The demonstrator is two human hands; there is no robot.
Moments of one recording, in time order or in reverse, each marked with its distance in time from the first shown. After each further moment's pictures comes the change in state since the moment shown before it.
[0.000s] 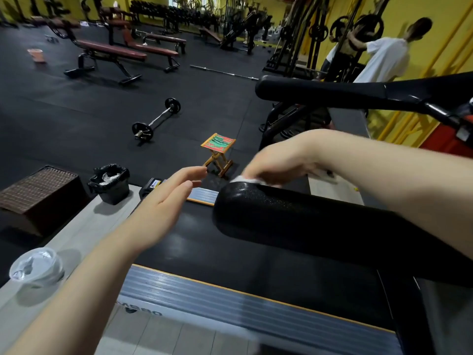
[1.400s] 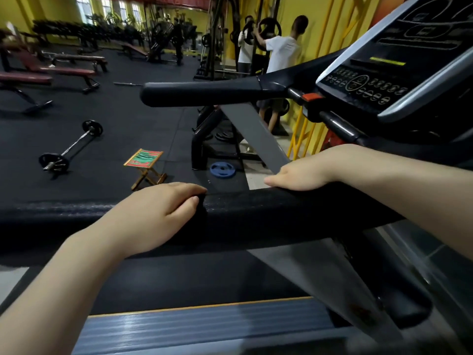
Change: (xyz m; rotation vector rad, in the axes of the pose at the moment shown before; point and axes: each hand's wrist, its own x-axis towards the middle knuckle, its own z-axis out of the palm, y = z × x) left_hand 0.054 0.158 0.278 0.795 -0.337 0.235; right_hand -0.257 0.277 -0.028 -0.391 0.428 0.492
